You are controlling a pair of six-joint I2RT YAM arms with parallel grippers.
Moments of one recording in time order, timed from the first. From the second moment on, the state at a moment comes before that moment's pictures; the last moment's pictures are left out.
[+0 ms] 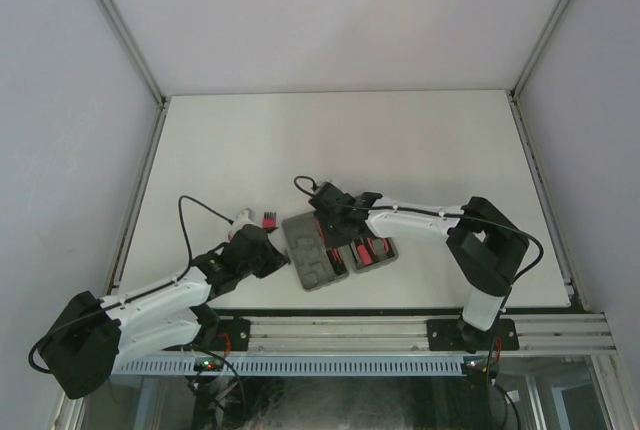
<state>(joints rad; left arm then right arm) -0.73 0.96 0.28 -0.14 -0.14 -1.12 0.95 1.75 1.14 -0.49 0.07 0.57</state>
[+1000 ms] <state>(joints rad) -0.73 0.97 0.28 -0.14 -0.14 -1.11 0.95 1.87 1.26 -0.61 0.05 0.56</state>
